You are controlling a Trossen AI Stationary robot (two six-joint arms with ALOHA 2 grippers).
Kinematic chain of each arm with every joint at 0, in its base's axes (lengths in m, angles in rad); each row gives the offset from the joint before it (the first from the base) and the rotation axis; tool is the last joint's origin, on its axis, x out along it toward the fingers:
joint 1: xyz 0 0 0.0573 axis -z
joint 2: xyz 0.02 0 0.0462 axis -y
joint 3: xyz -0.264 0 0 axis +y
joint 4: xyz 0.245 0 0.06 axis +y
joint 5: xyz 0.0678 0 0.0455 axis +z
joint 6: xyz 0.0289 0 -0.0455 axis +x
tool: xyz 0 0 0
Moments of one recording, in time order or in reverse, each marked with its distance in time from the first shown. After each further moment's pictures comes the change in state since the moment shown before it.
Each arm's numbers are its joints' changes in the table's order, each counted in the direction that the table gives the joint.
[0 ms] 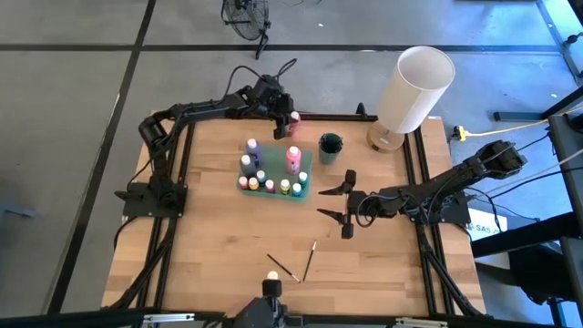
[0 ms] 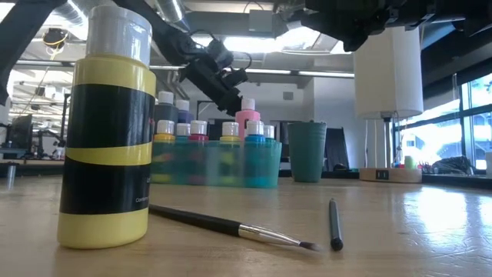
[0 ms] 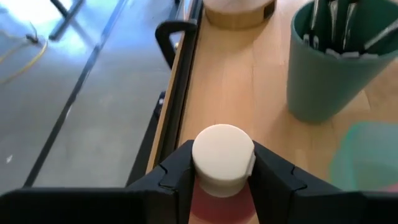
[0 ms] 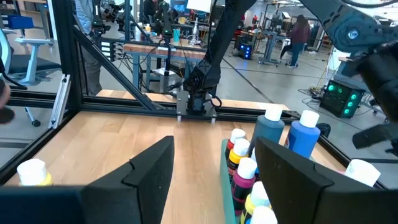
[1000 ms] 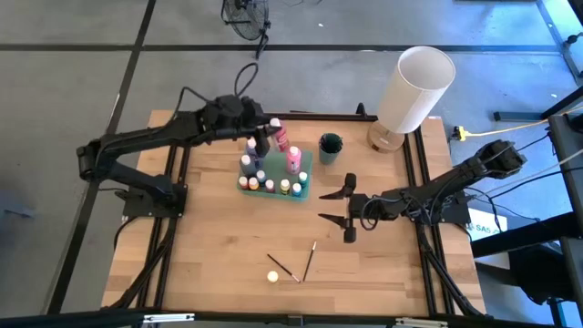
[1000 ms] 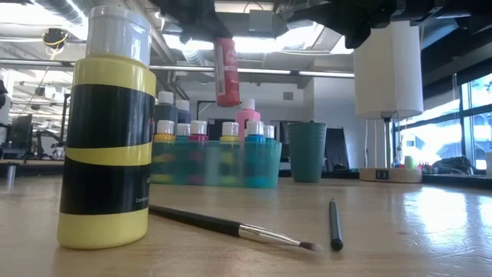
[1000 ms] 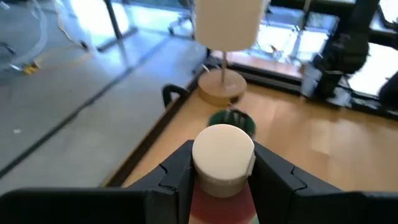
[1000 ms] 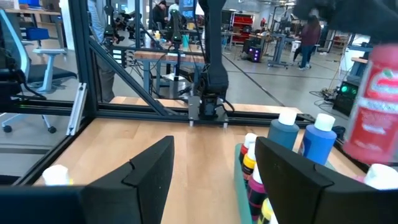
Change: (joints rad) left arm 0.290 0.614 0.213 0.133 0.354 -0.525; right arm -0.031 0.000 0.000 -0.020 0.010 0.027
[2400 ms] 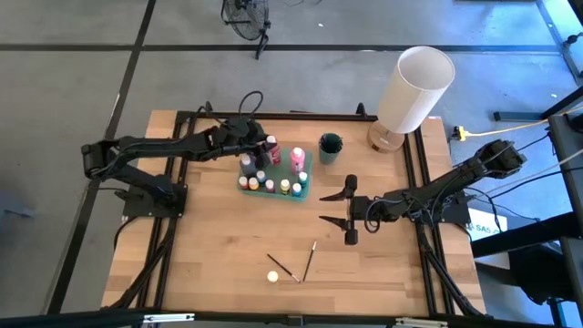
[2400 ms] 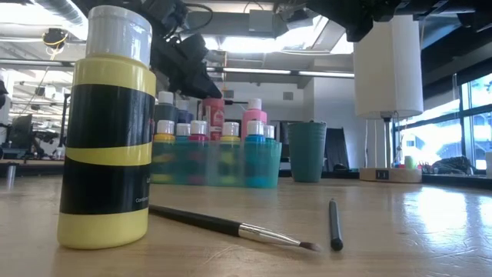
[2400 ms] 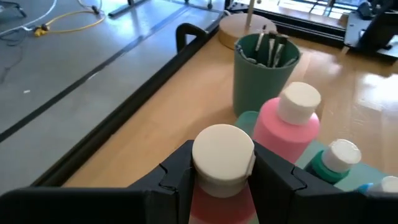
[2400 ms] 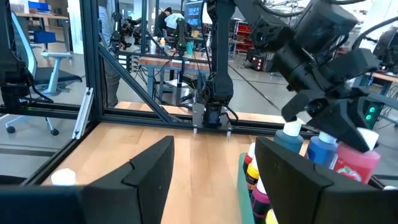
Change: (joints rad) left arm -0.020 -0.045 0.397 -0.358 0.043 -0.042; right arm -0.023 0.000 0.000 -0.032 -0.003 -0.043
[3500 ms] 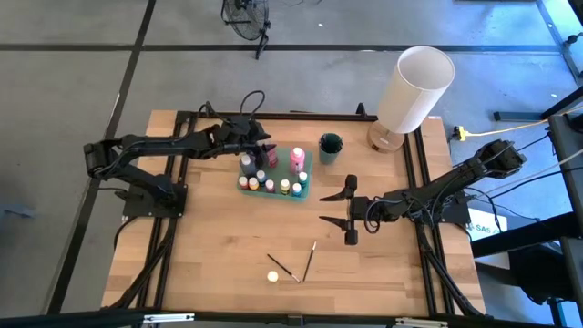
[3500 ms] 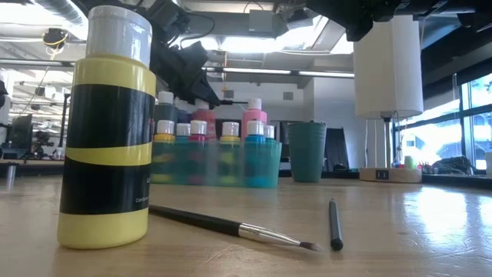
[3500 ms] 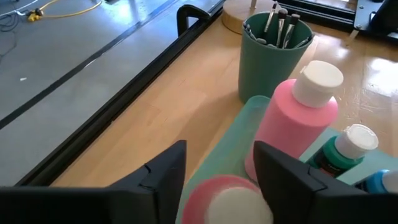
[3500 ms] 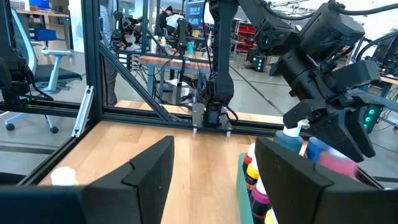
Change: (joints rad) left arm -0.033 -0.029 -0.003 0.033 -0.039 0.008; right arm 0.000 0.000 0.000 0.002 0.003 -0.010
